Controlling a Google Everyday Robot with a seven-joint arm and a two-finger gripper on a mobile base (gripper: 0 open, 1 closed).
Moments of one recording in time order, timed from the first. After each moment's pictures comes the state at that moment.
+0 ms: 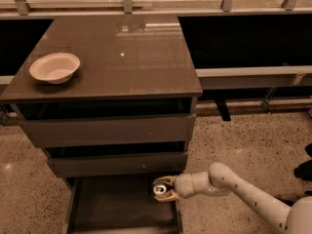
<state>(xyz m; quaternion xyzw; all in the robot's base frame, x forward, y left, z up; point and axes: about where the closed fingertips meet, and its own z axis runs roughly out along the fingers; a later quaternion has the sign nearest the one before) 0.508 -0.028 0.375 -0.62 0.52 0.38 0.45</state>
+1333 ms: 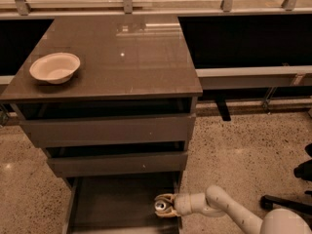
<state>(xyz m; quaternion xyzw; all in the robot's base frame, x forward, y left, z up) 0.493 -0.034 0.238 -0.59 0.54 0.38 0.46</state>
